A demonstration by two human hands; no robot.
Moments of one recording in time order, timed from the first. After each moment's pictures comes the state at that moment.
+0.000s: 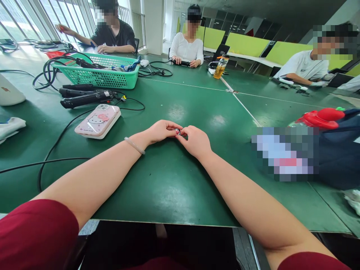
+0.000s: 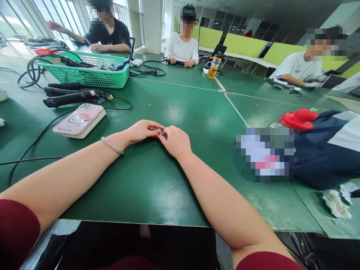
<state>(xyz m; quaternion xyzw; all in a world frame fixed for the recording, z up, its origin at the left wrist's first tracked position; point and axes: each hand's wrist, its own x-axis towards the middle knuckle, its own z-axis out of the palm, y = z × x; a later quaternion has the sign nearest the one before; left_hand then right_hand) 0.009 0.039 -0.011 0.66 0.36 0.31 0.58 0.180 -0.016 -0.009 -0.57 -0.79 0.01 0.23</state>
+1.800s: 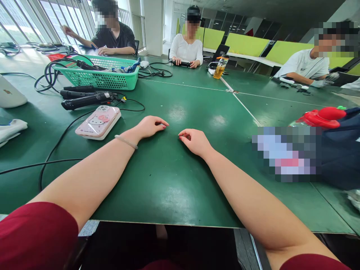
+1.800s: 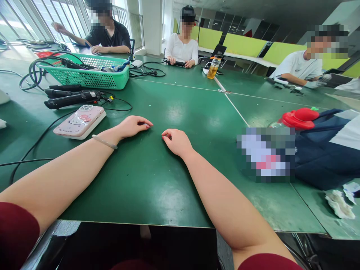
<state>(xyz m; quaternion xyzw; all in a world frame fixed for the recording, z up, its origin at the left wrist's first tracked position) -0.028 0.059 -0.006 0.76 0.51 0.26 0.30 0.194 -0.002 -0.019 -0.54 -0.78 0.17 0.26</state>
